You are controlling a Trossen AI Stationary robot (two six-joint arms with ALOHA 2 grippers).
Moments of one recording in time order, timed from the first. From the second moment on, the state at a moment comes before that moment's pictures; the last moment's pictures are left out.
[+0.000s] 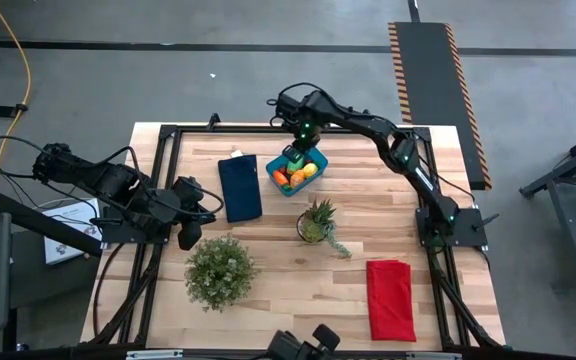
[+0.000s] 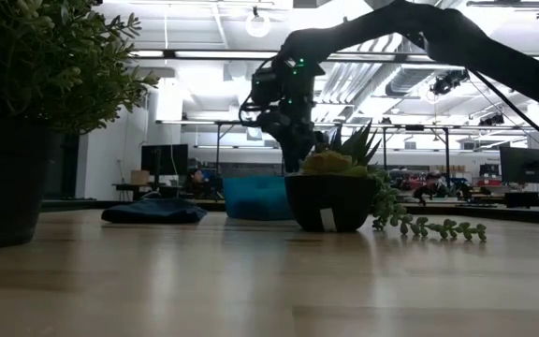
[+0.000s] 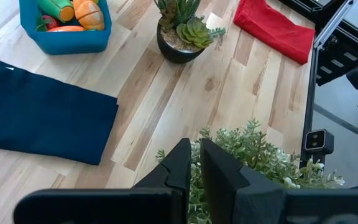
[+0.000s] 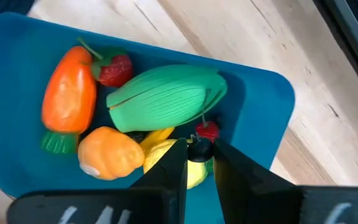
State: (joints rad) left arm -0.29 0.92 1.07 -1.00 -0.31 -0.78; right arm -0.51 2.40 2.34 -1.39 -0.07 0.16
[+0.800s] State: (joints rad) left arm -0.29 0.92 1.07 -0.99 -0.31 -0.77; right arm -0.52 2.40 2.34 -1.39 -0.06 0.17
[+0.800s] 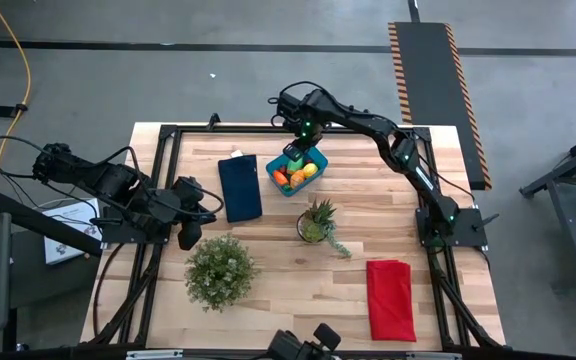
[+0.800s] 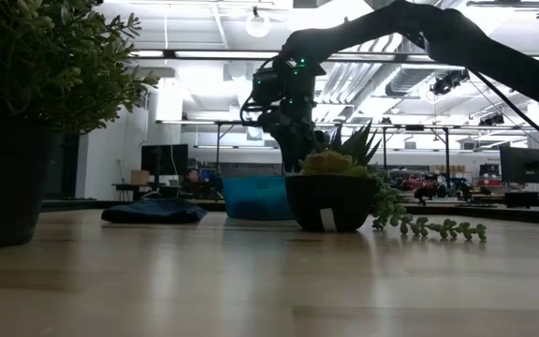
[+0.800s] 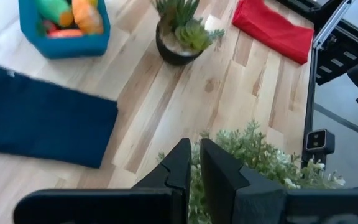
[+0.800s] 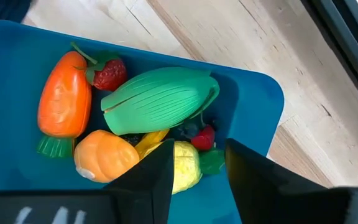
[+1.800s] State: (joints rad) left arm 0.33 0.63 1.04 -0.54 0.21 -0.07; right arm -0.28 1.91 2.36 -1.26 0.00 0.43
